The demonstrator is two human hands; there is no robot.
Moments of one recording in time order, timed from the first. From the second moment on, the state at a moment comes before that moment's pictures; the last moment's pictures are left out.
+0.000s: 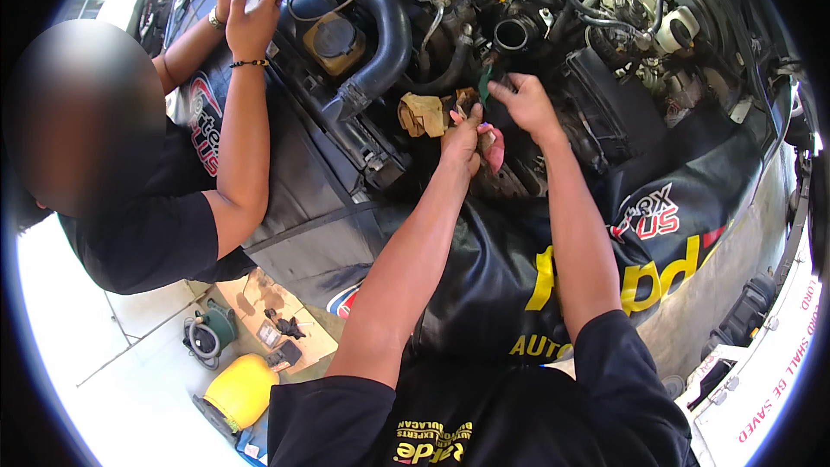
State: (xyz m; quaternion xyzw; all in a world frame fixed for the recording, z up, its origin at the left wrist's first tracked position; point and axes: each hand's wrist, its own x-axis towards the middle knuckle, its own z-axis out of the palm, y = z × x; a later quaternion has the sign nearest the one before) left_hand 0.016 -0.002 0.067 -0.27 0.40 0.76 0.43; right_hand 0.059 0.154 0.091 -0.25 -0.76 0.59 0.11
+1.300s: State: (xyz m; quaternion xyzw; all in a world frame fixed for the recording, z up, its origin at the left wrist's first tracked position) left_hand 0.011 0.000 0.071 -0.28 0.42 0.75 0.42; right_hand 0.060 0.157 0.074 -0.26 -0.80 0.53 0.13
